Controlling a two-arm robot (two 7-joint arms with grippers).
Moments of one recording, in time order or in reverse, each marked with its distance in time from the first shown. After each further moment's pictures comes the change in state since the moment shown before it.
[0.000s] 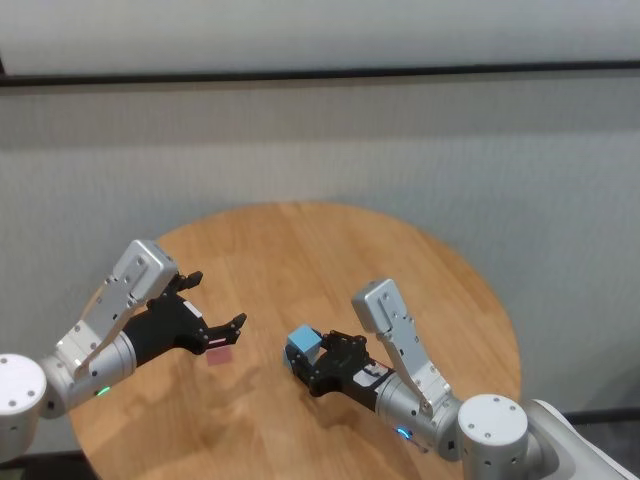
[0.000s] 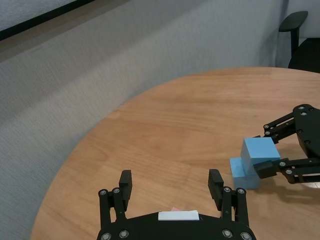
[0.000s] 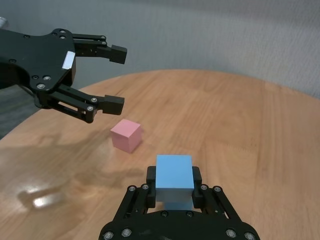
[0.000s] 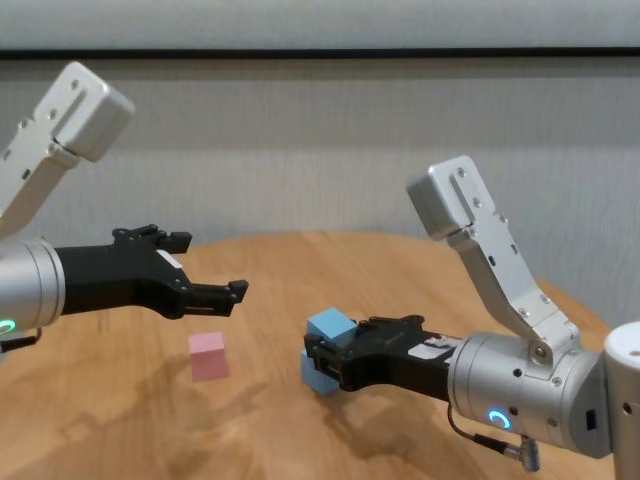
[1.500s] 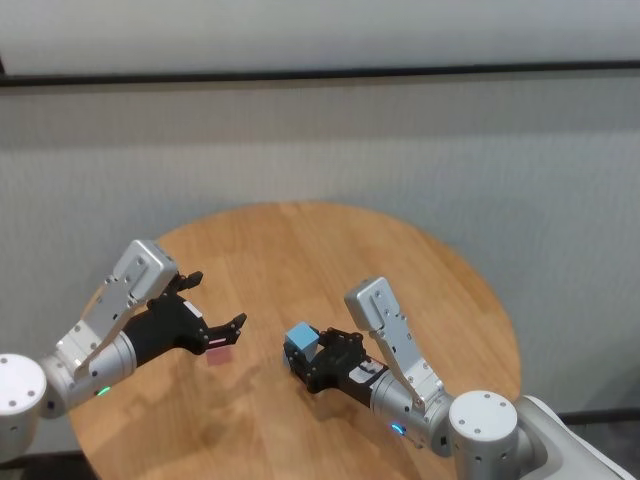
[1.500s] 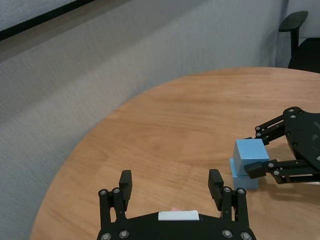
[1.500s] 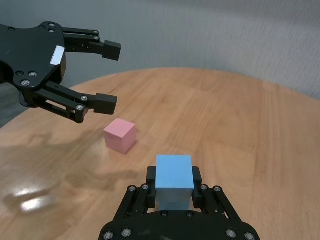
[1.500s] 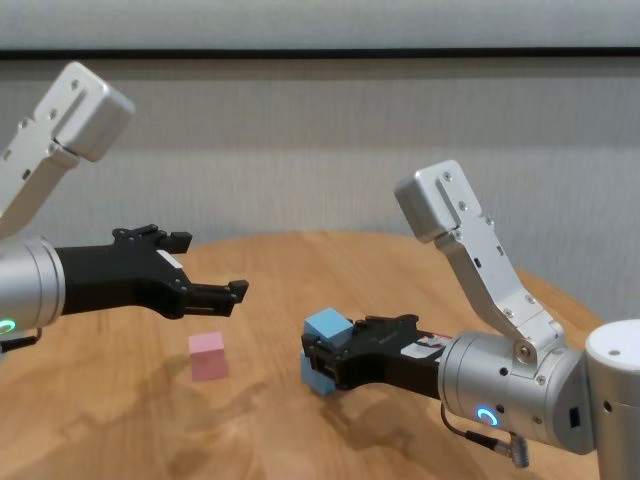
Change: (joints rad) left arm 0.000 0.000 0.000 0.000 0.000 0.000 0.000; right arm 0.032 -0.030 0.007 0.068 -0.029 -0.020 -0.012
